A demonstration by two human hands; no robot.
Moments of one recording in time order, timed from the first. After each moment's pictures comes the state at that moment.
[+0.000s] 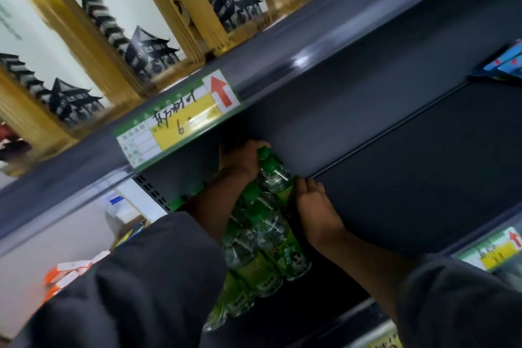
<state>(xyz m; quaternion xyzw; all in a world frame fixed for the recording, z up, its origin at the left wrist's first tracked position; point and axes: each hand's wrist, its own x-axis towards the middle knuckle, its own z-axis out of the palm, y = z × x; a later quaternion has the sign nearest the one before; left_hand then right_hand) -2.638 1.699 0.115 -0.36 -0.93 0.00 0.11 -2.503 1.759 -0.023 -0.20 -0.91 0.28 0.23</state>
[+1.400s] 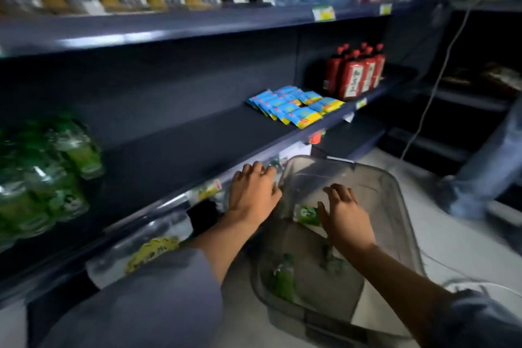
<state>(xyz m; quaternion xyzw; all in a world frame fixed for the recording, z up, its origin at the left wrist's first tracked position) -2.178 1.837 -0.001 -0.57 -0.80 -0.15 0.12 -1.979 1.916 -0.047 -0.45 -0.86 0.04 0.22</state>
